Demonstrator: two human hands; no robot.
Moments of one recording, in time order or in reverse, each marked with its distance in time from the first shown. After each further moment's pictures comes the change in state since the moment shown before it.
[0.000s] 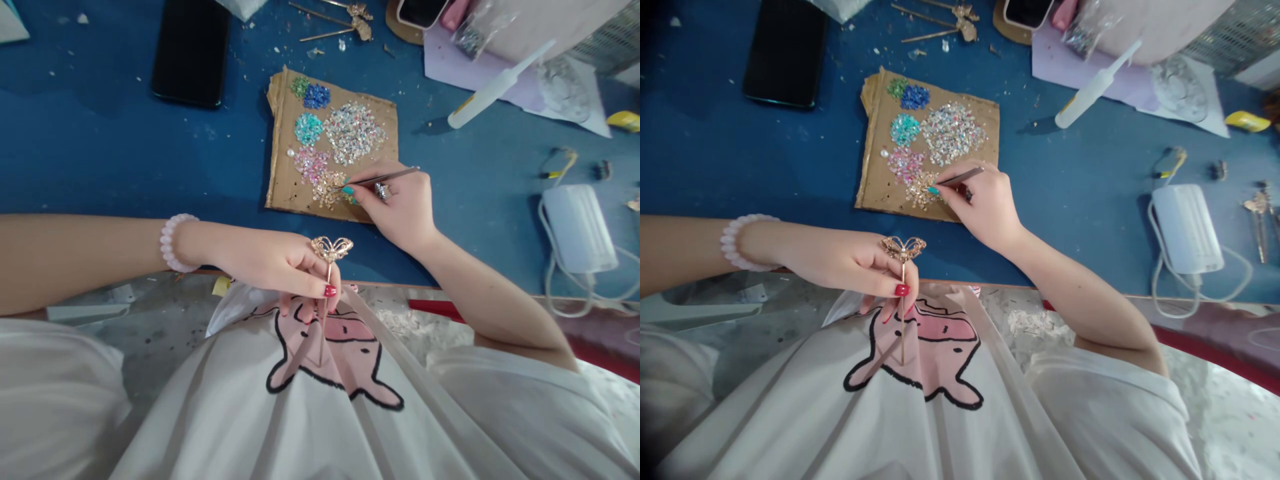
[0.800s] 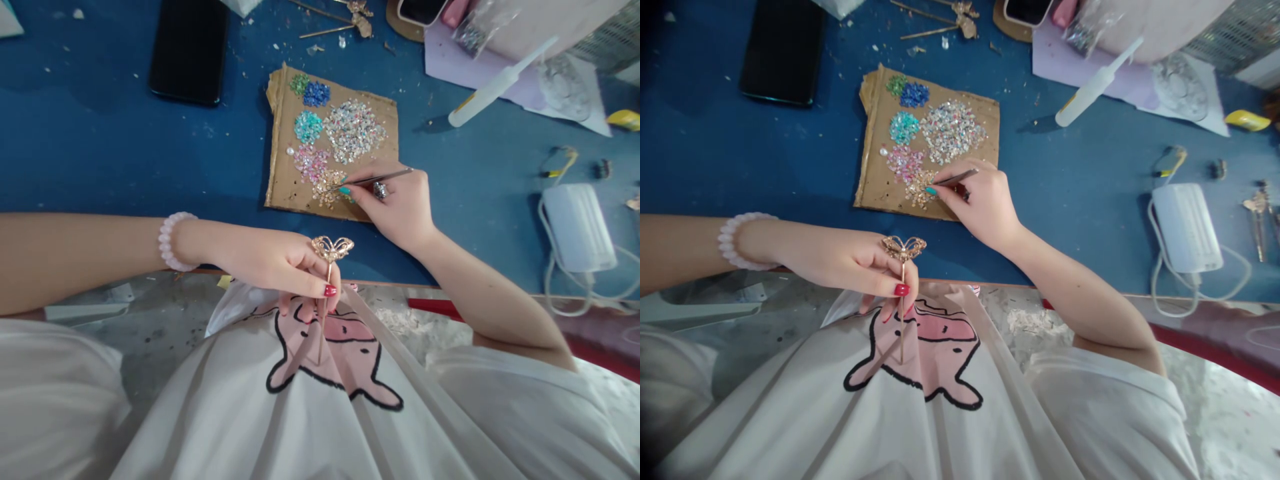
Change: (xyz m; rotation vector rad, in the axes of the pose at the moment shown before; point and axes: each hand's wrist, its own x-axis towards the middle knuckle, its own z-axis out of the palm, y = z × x) left_hand 0.001 0.003 -0.002 0.053 0.000 -0.027; right_hand 0.002 -0.002 0.002 0.018 -0.002 0.020
